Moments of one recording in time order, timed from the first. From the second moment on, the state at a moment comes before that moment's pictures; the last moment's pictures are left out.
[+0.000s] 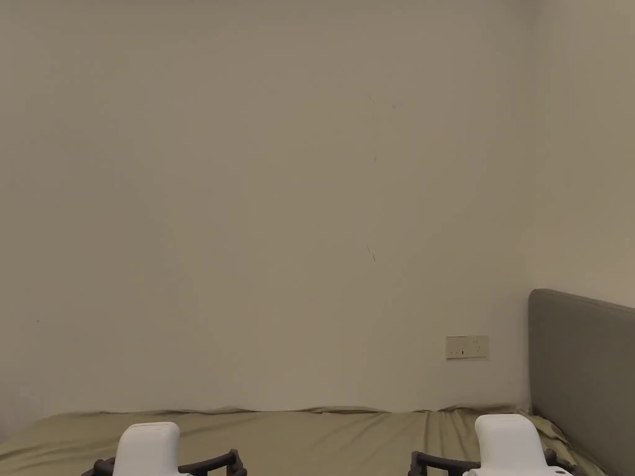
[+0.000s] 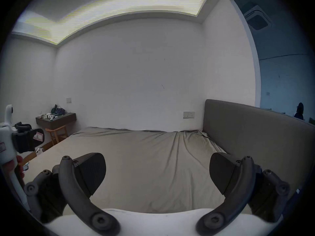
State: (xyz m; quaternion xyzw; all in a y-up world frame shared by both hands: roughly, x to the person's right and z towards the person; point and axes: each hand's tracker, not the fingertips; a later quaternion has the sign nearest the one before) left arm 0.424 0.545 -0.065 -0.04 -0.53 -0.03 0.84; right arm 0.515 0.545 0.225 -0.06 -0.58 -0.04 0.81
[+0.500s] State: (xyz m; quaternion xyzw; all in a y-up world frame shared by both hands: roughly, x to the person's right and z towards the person) left arm 0.422 0.549 -0.064 -0.05 -0.54 -0.03 0.84; right arm 0.498 0.557 0.225 -0.03 -0.56 -0.05 0.83
